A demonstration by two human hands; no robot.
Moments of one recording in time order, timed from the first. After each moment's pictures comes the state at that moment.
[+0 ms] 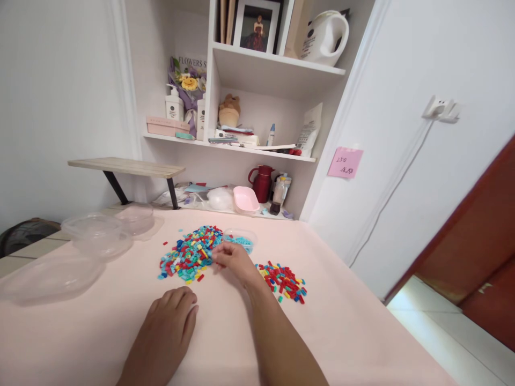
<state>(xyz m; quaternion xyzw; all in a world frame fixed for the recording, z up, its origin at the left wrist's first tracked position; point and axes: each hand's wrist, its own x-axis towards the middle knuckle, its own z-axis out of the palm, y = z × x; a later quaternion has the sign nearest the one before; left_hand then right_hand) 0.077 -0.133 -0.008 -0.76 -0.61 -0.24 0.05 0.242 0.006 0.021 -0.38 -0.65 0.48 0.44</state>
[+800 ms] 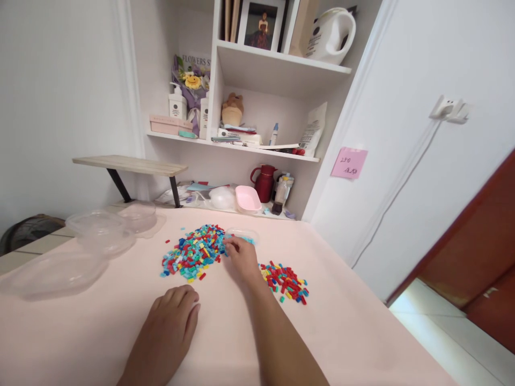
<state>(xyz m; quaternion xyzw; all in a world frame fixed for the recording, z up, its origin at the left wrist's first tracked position) 0.078 -0.133 -0.004 -0.76 -0.61 -0.24 0.05 0.252 0.025 0.010 -0.46 -0.70 0.27 0.47</state>
